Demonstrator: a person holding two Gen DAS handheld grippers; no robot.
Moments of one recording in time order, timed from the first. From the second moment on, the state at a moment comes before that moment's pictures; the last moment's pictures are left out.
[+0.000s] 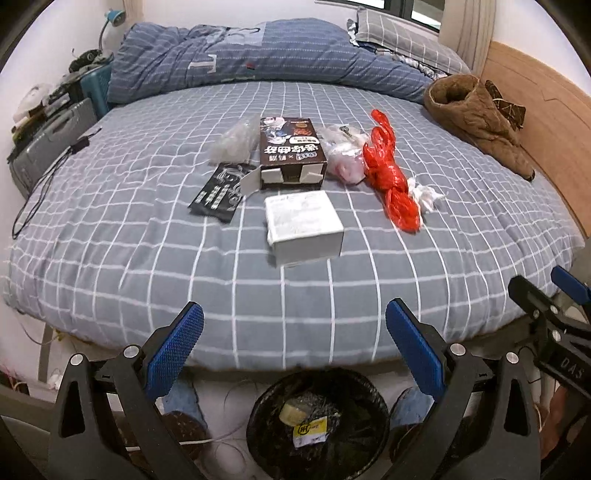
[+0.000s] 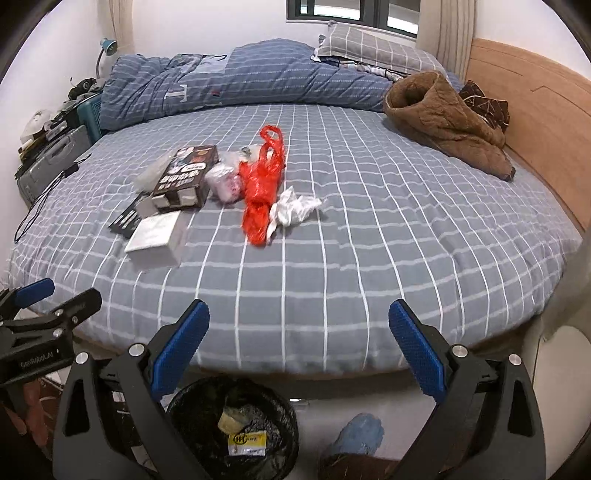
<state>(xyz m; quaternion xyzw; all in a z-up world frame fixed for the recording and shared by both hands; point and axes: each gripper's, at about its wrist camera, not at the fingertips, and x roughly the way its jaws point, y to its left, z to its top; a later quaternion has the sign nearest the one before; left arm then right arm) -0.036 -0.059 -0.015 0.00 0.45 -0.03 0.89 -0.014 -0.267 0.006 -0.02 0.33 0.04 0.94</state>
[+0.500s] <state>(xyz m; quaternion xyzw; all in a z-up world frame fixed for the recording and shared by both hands) 0.058 -0.071 -0.062 -0.01 0.48 -0.02 0.88 0.132 -0.266 -0.007 -0.01 0.35 0.05 0.94</state>
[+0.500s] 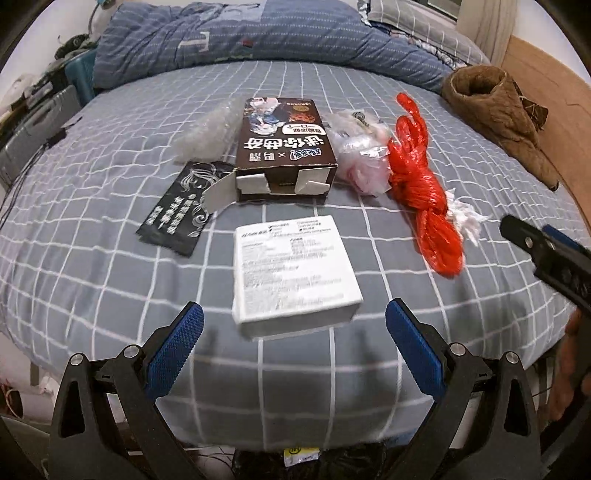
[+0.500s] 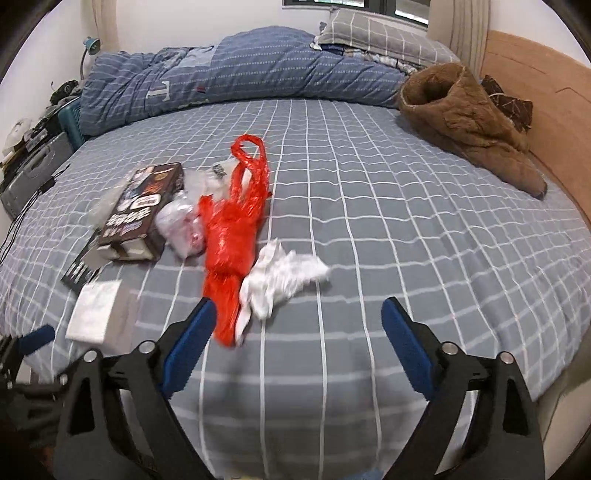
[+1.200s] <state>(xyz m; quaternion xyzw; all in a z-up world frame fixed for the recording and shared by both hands) 0.090 -0.070 -0.099 -0.02 0.48 -0.03 0.87 0.196 -0.252 -0.062 -0.01 0.39 0.07 0.92</state>
